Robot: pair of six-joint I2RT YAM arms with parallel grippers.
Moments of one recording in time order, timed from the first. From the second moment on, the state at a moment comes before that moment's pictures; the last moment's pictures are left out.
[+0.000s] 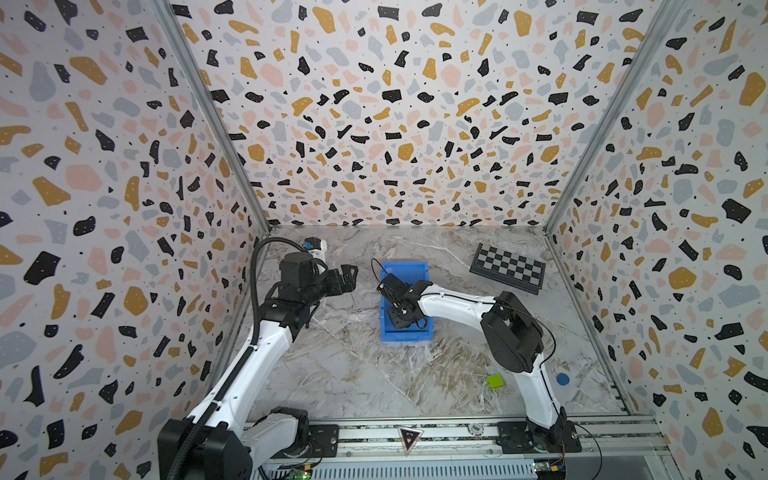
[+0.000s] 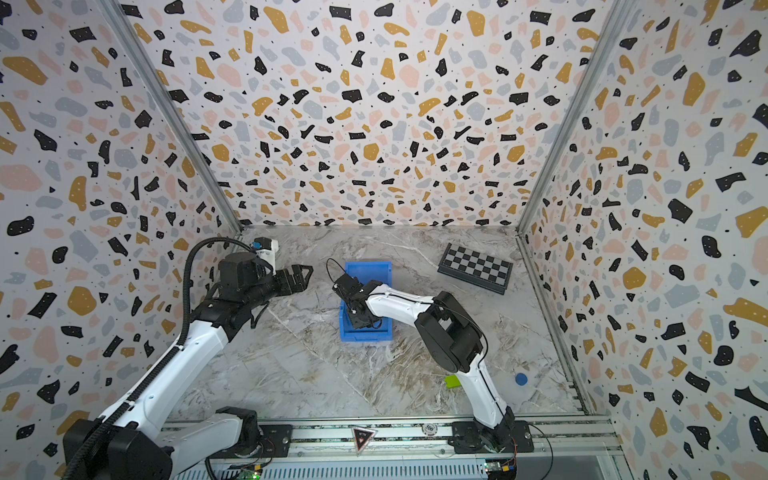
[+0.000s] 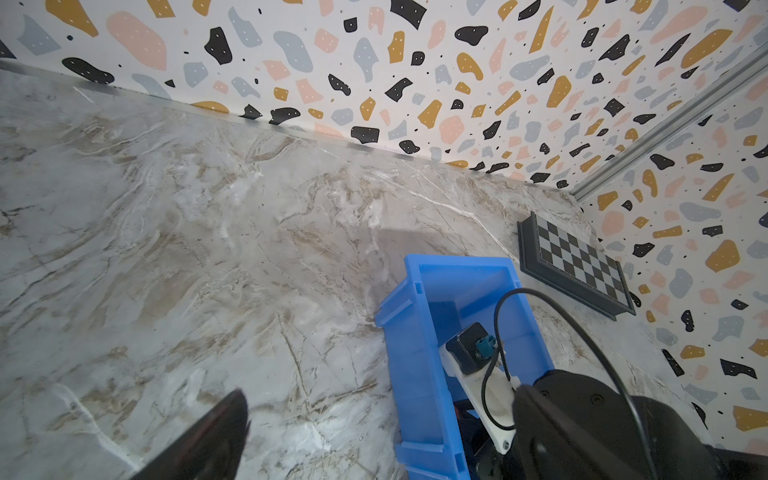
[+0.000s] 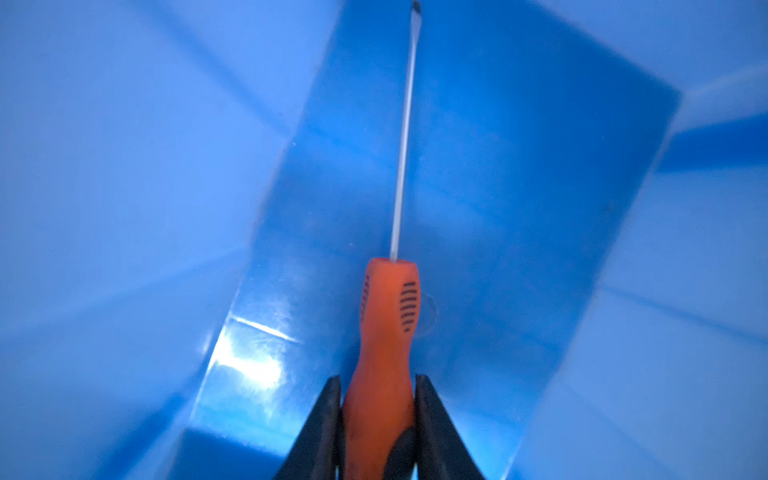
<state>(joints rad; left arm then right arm) -0.18 1.12 0.91 -0.29 0.22 -0.32 0.90 2.14 1.62 -0.73 0.20 0.40</state>
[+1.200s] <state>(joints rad) -0.18 1.11 0.91 -0.29 0.20 -0.33 0.91 1.93 1.75 -0.85 0.29 0.36</state>
